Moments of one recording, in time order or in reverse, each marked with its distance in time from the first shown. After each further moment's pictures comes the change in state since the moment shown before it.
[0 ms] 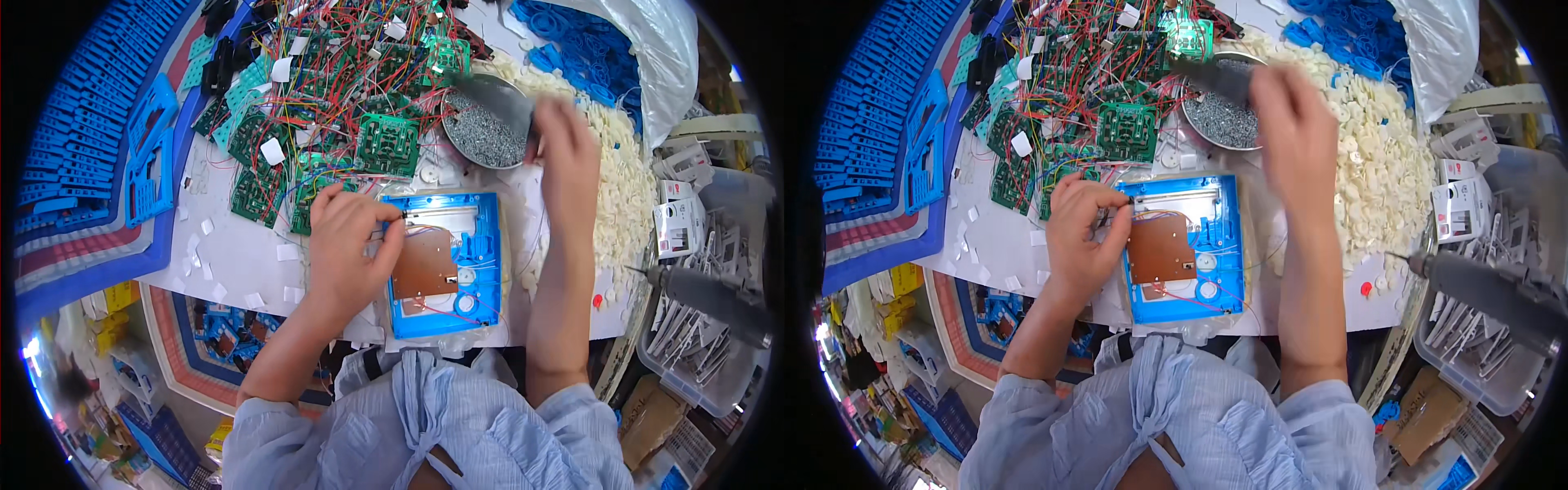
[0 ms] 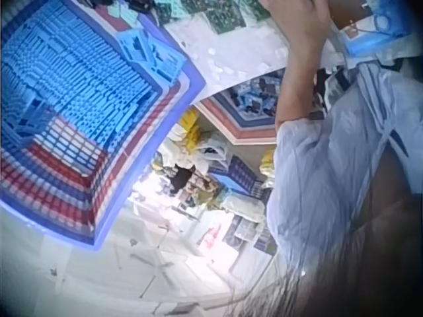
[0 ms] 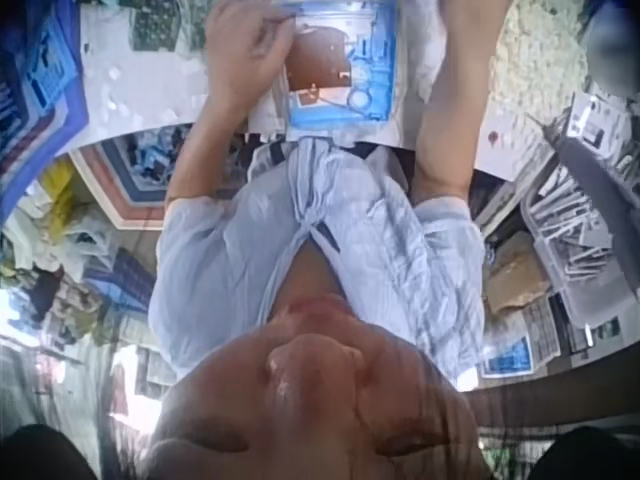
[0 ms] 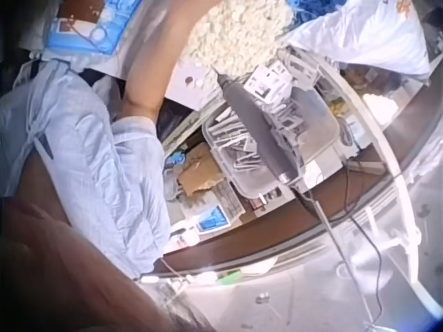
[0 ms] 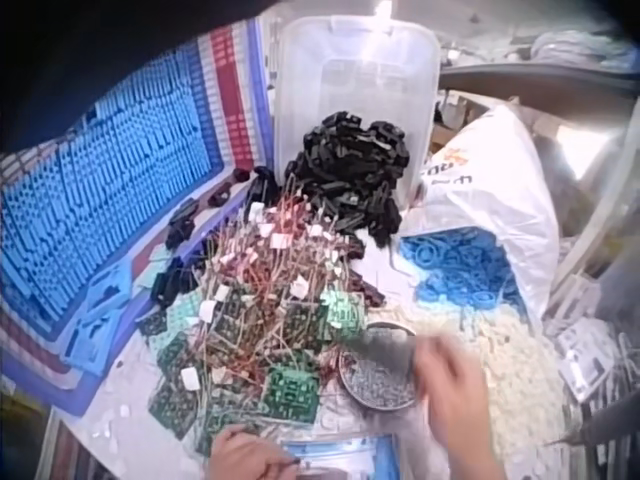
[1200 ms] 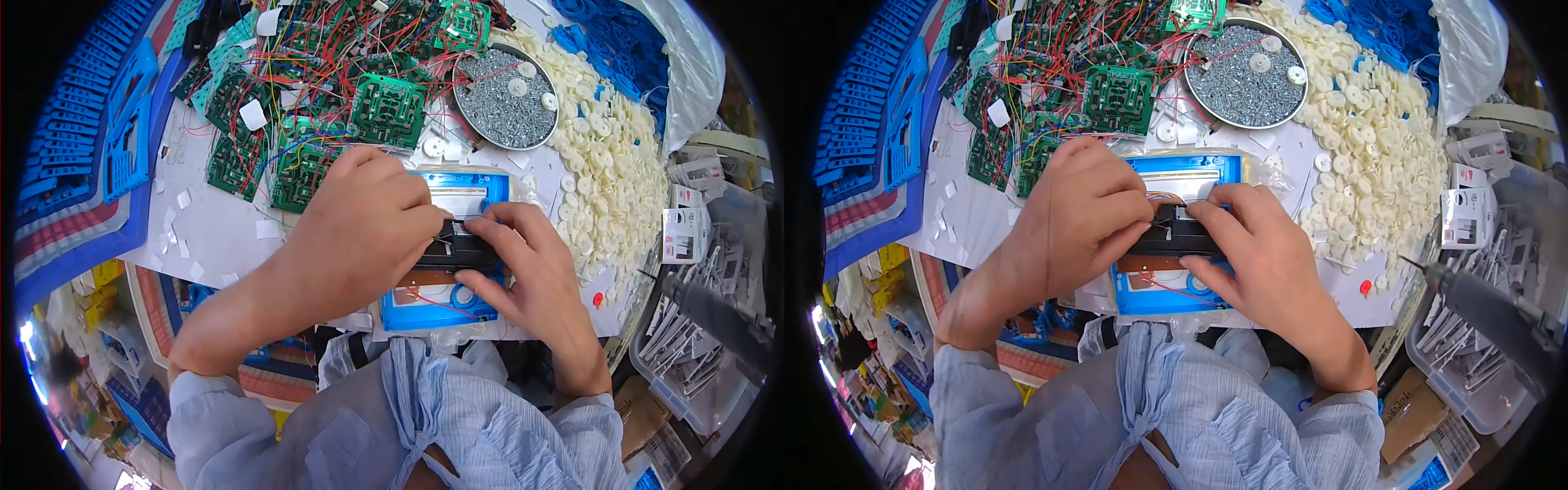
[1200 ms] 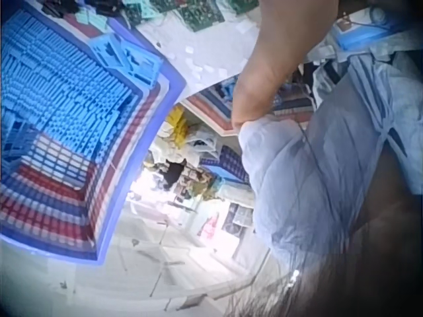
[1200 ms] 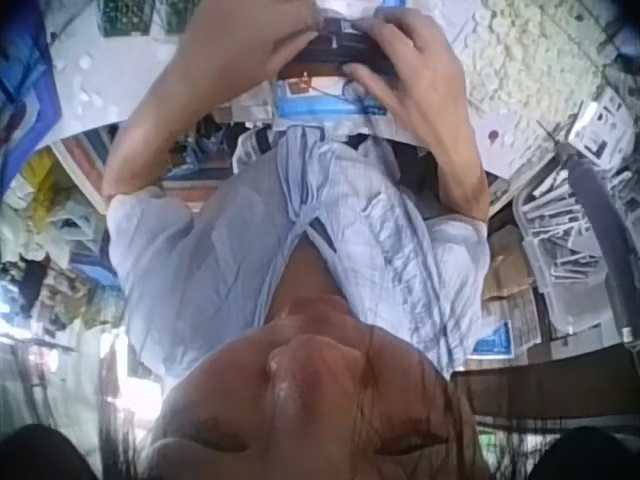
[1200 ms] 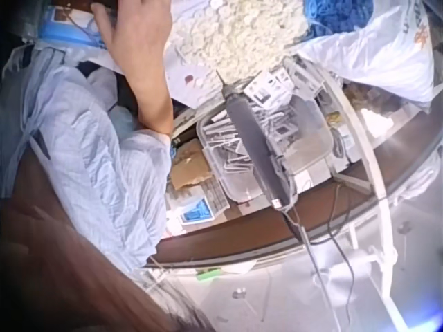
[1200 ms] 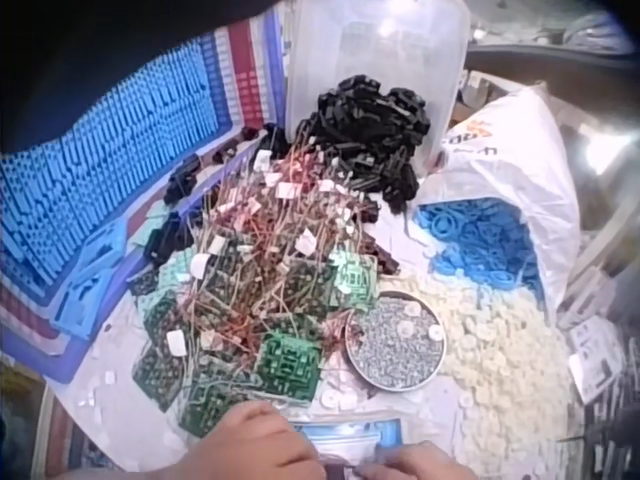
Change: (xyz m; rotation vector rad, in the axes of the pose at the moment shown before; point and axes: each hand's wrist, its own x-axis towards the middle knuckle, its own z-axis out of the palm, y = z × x) left_hand 0.039 0.019 -0.019 0.027 -0.483 0.279; right_hand -0.089 -0.002 -0.028 -0.571 -0.648 -0.398
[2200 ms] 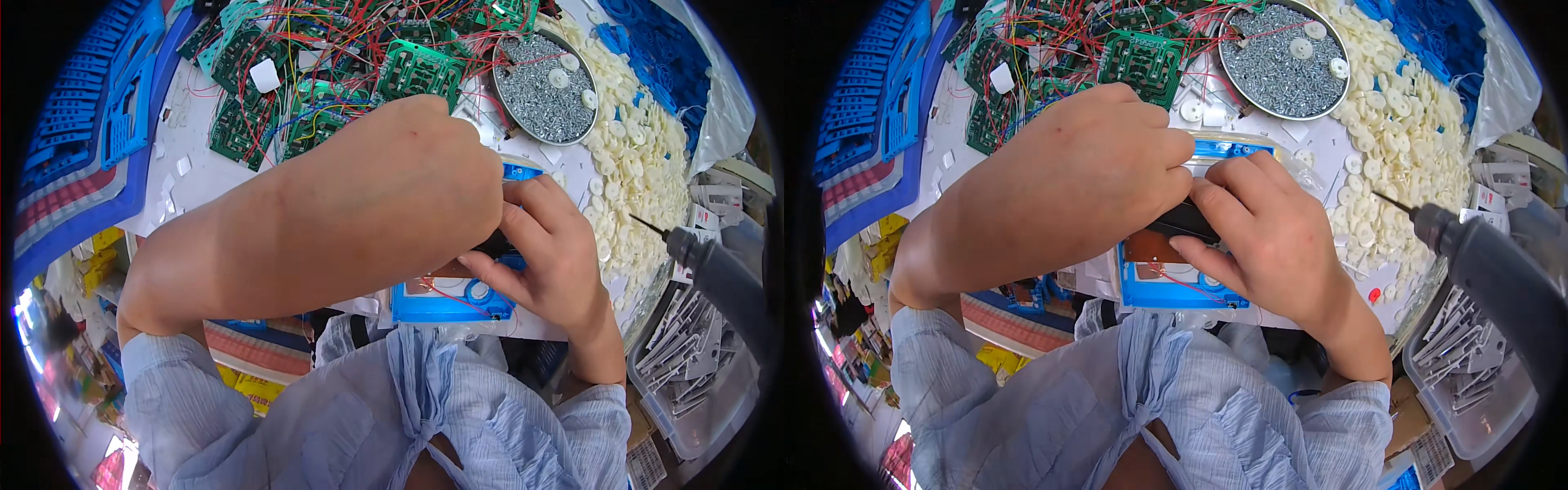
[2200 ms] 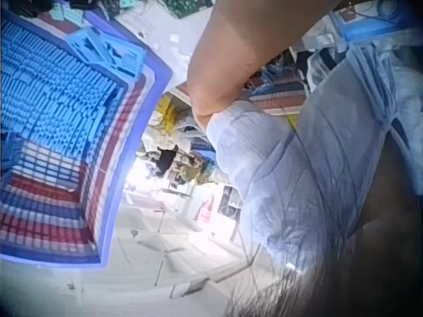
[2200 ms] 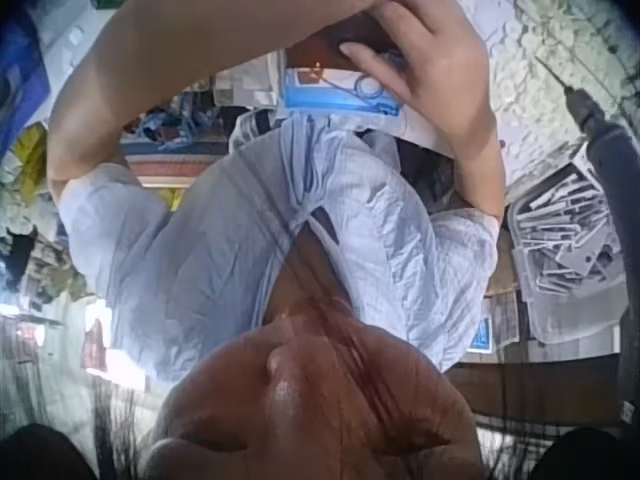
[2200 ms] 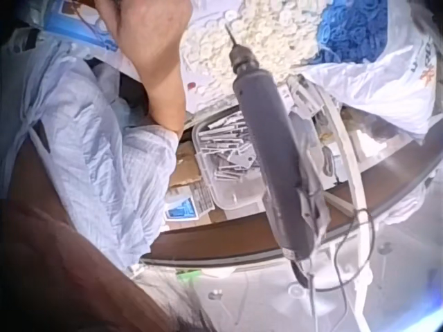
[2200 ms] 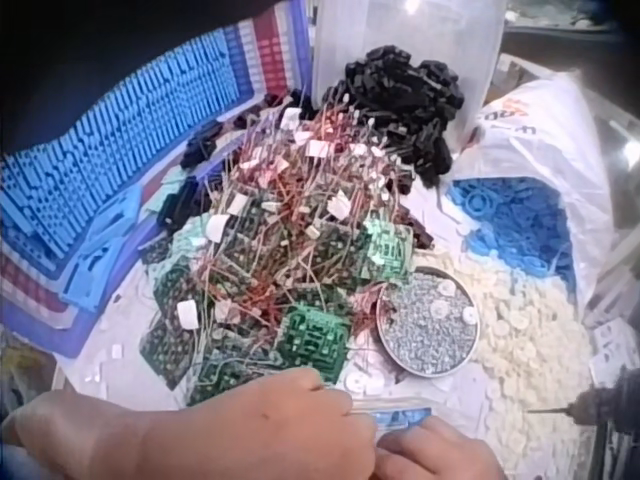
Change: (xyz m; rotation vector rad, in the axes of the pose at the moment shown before) left_hand 0.027 -0.011 -0.021 0.207 -0.298 0.204; right_hand 0.034 0.010 0.003 0.020 -0.054 -0.218
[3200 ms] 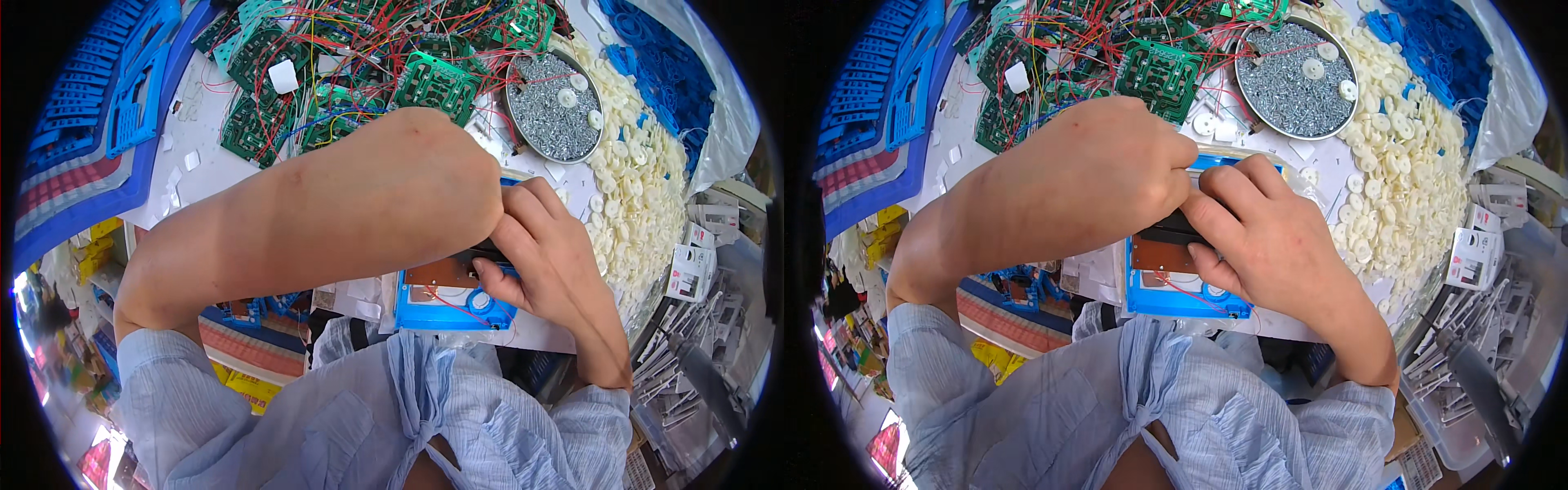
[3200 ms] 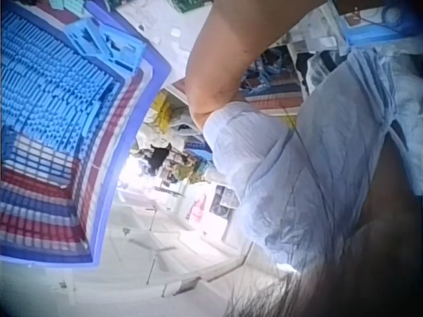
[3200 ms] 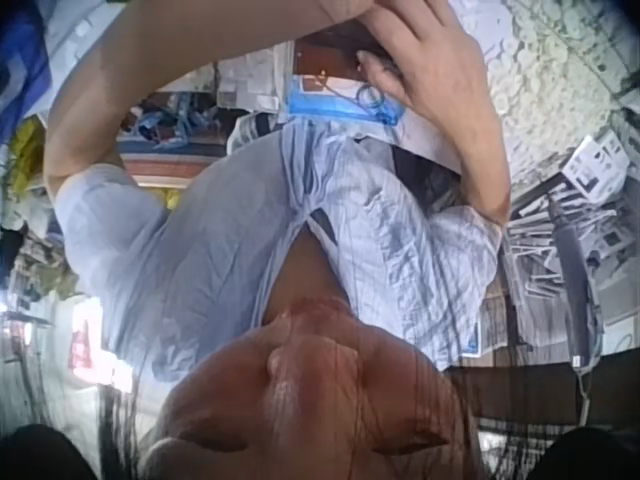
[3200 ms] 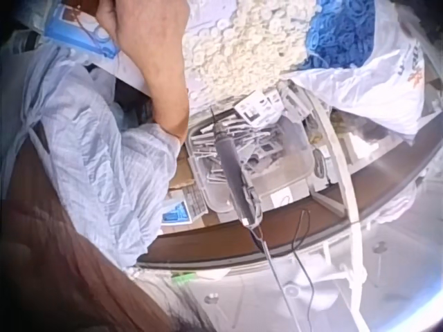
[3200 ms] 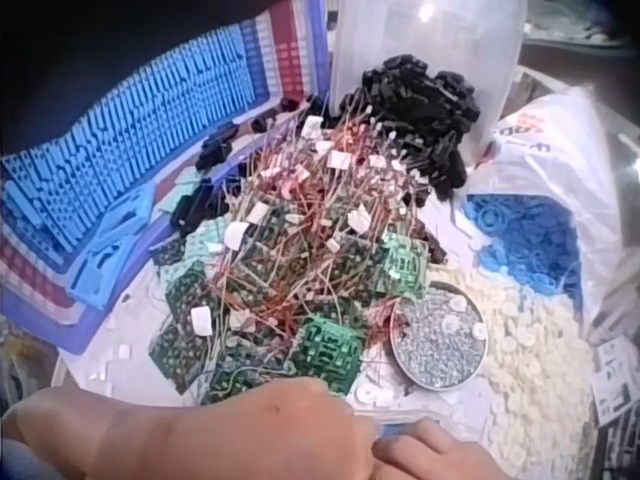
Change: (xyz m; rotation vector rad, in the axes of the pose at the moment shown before) left_hand 0.000 -0.013 -0.001 -0.032 -0.044 0.009; right_hand 0.013 0.002 -0.006 -0.105 -0.181 -0.062
